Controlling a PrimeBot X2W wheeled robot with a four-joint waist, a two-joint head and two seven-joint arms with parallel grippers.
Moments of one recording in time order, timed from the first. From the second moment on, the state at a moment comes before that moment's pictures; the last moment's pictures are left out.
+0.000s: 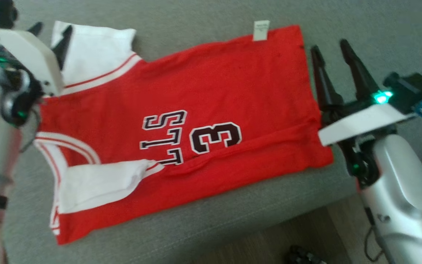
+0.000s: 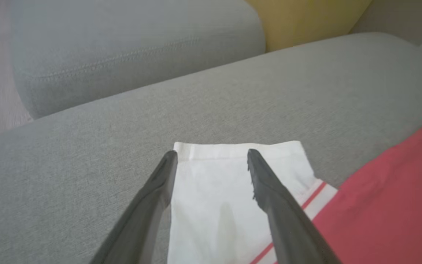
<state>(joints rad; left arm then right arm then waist) -0.83 0.38 -0.35 0.60 -0.50 -0.12 0.27 -0.45 -0.19 0.27 0.24 0.45 0.12 -0.11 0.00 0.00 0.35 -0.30</state>
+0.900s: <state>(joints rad) -1.09 0.43 -0.43 0.92 -0.51 -0.12 0.42 -0.54 -0.13 0.32 0.30 0.48 0.12 -0.19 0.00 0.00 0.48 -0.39</state>
